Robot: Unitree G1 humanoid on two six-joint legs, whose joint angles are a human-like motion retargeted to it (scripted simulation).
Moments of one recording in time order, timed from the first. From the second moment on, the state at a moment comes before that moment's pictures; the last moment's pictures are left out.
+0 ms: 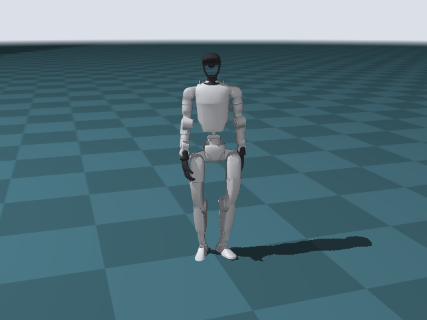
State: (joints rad) left arm 0.10 0.08 0.40 1.65 0.14 -0.03 -0.16; right arm -0.06 -0.11 0.10 1.35 -0.15 -0.05 0.16; waist -0.15 0.00 -0.10; left_leg -0.02 -0.04 0.40 0.03 -0.11 0.05; right_leg 0.00 -0.04 -0.36 0.04 -0.02 -0.04
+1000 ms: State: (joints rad) left arm 0.06 0.10 0.34 1.60 0.11 -0.03 -0.18; right arm 0.07 -0.17 0.05 1.47 -0.21 -0.06 0.12; waist -0.11 0.01 -0.04; left_leg -0.03 -0.07 0.32 0.05 -0.10 0.07; right_leg -0.01 -0.05 -0.31 0.02 0.00 -0.03
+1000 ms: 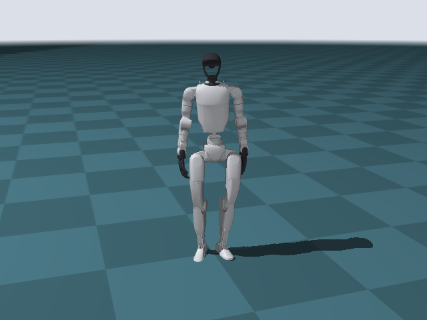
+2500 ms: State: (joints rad) left arm 0.37 0.12 0.50 1.70 0.12 0.08 -0.20; right arm -0.17 -0.08 0.22 1.20 -0.18 -0.08 0.13; waist -0.16 0.02 -0.04; left_leg -0.01 -0.04 0.30 0.02 -0.09 0.07; right_leg -0.02 -0.02 -0.22 0.04 0.00 -0.01
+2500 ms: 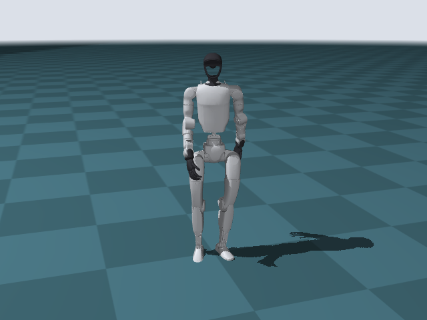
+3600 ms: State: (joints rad) left arm 0.36 0.12 0.49 1.70 0.12 0.06 -0.16; right arm -0.29 -0.04 0.25 1.23 -0.11 -0.08 0.12; waist -0.18 0.03 -0.05; left_leg -0.01 -0.04 0.31 0.00 -0.09 0.07; right_leg -0.04 -0.02 -0.22 0.04 0.00 -0.01
